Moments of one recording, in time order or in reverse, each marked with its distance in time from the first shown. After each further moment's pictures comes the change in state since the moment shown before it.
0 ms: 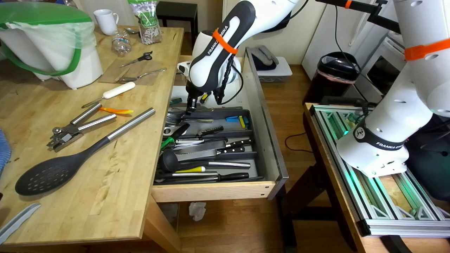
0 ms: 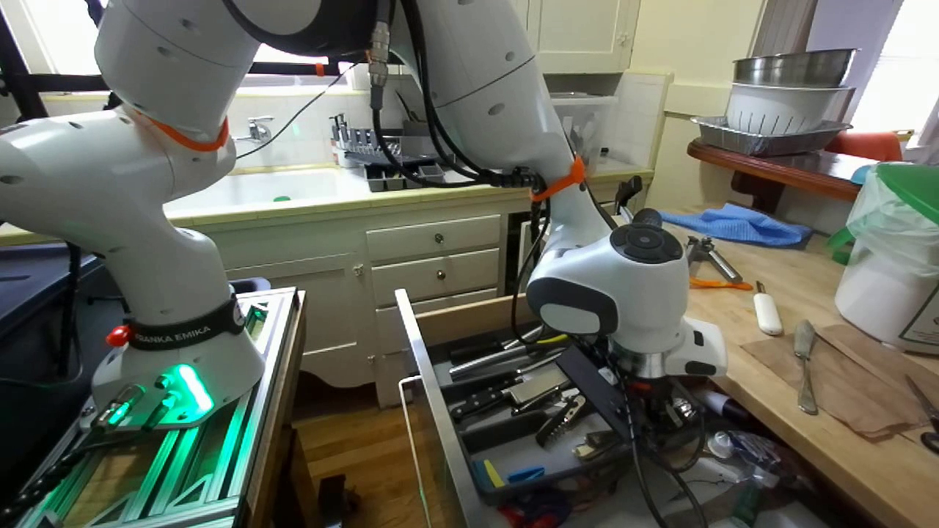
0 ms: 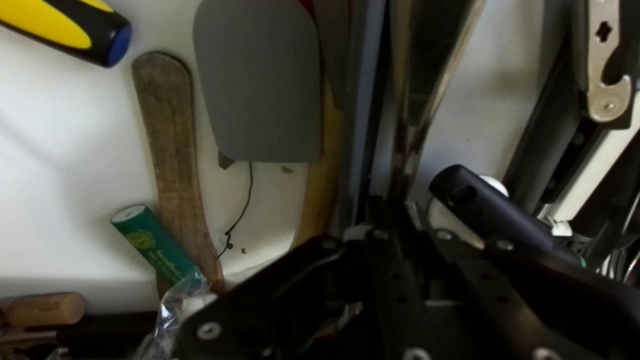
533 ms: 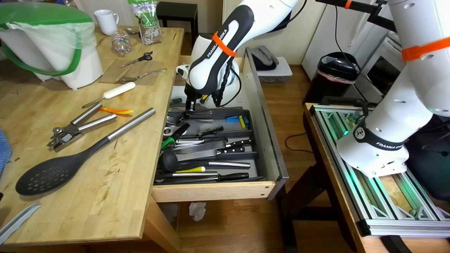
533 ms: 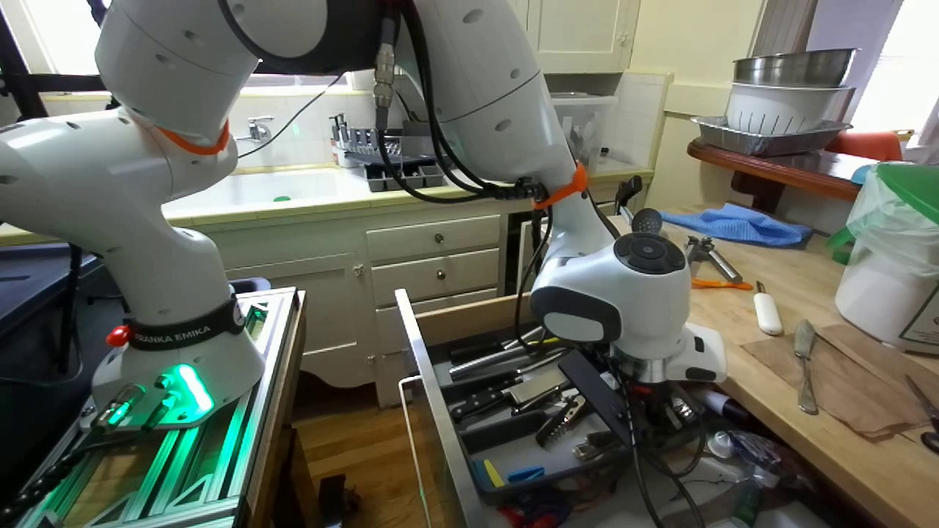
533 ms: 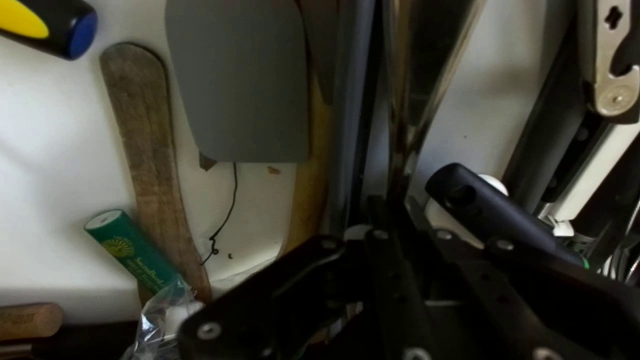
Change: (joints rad) arm -0.037 0.039 0.041 0.030 -0.038 0.000 0.022
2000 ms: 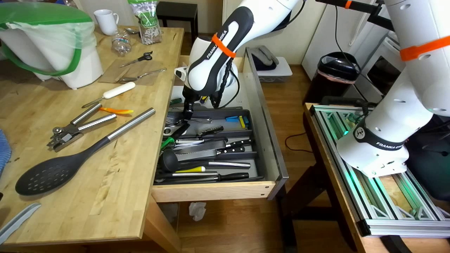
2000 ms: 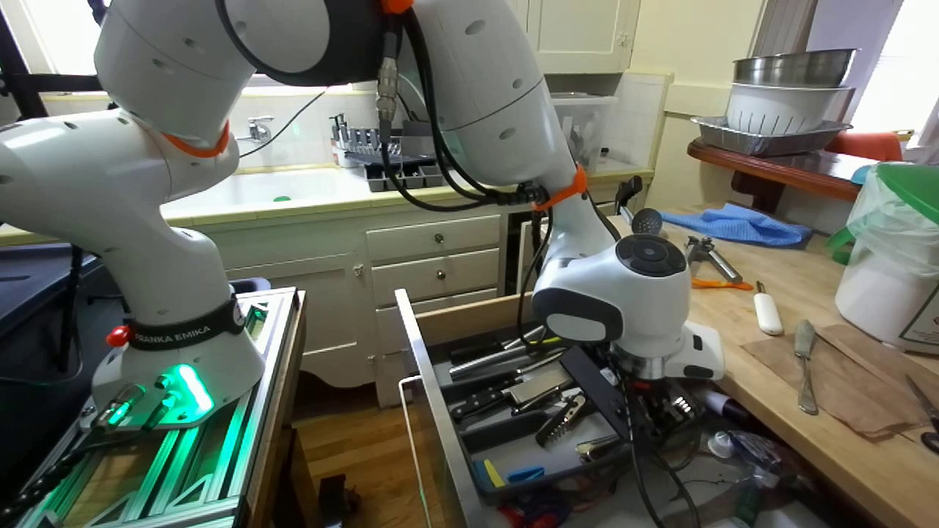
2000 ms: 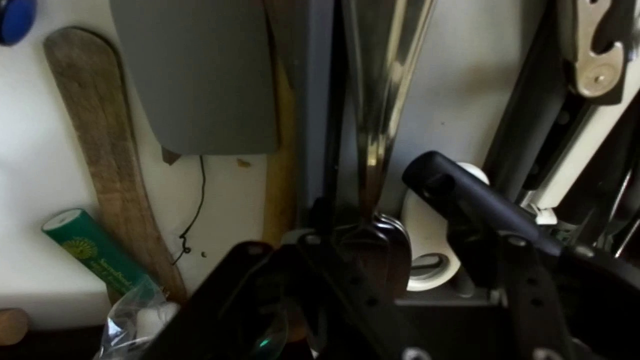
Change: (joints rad) arm -0.033 0.020 0.050 0.015 -0.032 -0.006 0.033
